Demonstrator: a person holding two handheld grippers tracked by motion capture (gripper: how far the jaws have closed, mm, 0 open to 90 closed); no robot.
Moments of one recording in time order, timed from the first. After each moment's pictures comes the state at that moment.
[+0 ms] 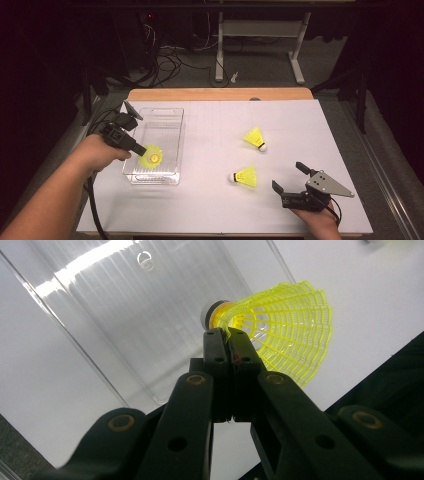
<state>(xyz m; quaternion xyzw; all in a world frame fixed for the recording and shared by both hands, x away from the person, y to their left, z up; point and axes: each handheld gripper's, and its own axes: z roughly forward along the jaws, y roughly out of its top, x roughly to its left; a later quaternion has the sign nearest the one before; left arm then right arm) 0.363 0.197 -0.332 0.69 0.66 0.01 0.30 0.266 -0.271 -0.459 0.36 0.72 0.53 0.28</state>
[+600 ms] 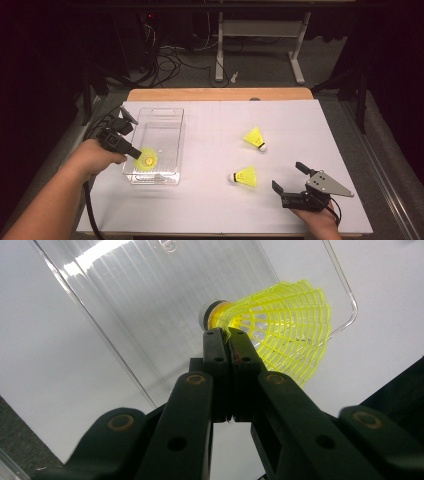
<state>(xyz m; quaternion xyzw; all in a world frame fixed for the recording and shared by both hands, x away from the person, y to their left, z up) 0.366 0.211 -0.353 0.68 0.67 0.02 0.29 0.266 -0.270 -0.459 0.36 0.72 0.53 0.28</state>
